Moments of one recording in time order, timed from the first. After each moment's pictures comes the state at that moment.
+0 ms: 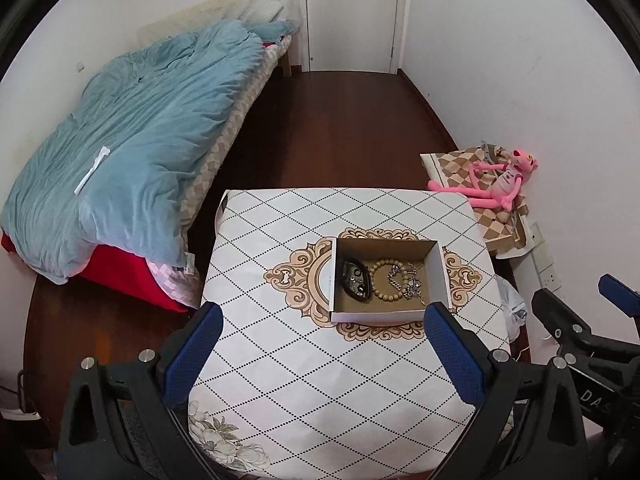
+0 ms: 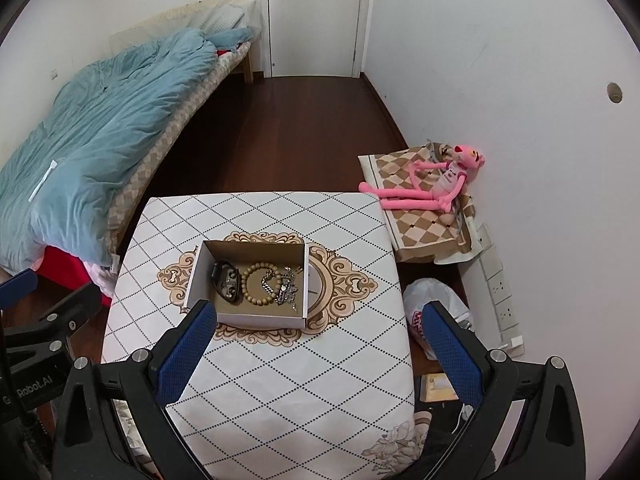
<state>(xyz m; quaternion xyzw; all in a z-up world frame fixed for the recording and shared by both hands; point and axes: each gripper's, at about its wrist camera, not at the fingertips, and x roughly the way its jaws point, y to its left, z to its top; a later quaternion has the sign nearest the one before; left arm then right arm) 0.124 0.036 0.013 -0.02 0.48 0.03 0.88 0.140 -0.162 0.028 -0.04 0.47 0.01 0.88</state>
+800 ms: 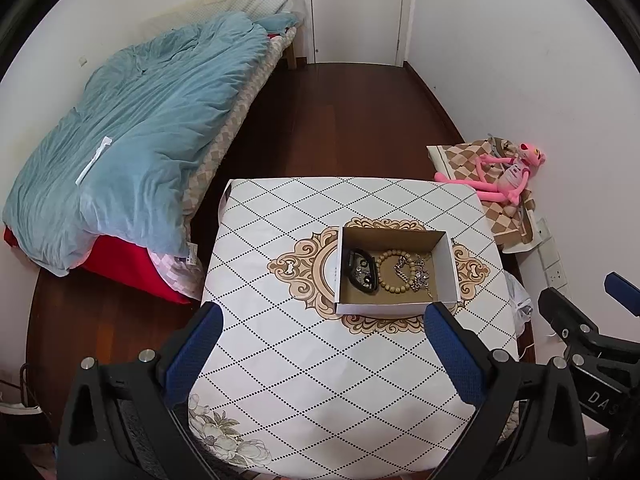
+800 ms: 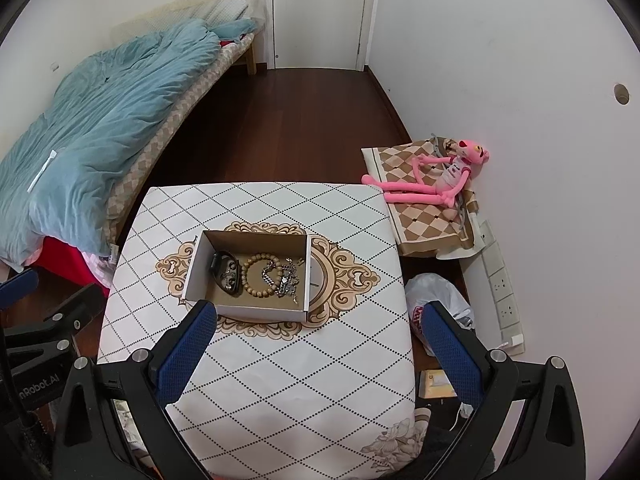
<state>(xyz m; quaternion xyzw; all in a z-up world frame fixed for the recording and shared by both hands) 0.126 0.039 0.003 -0.02 0.49 0.04 0.87 0.143 -0.157 0.021 -0.04 0.49 0.01 0.87</state>
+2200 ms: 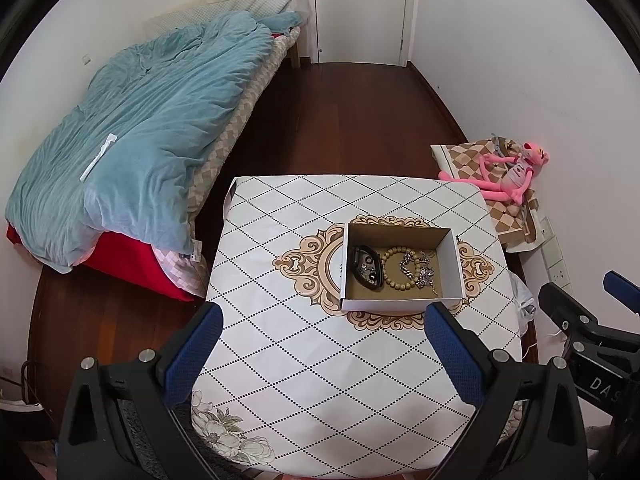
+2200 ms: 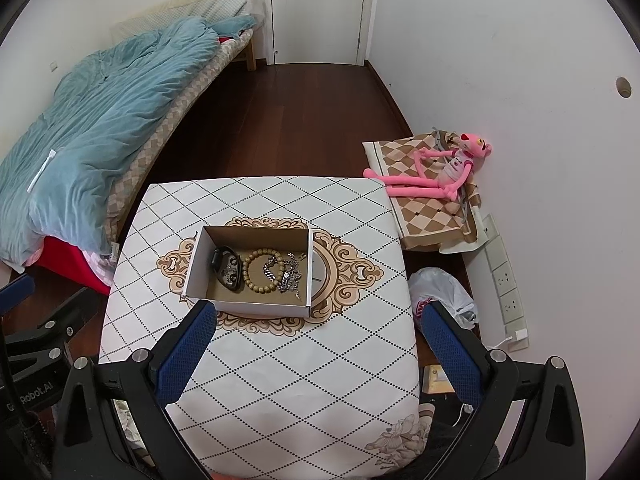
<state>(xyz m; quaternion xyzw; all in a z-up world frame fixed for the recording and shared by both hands) 0.118 0.044 0.000 -0.02 0.49 0.04 0.87 0.145 -0.157 0.016 -0.04 0.49 0.01 0.87</state>
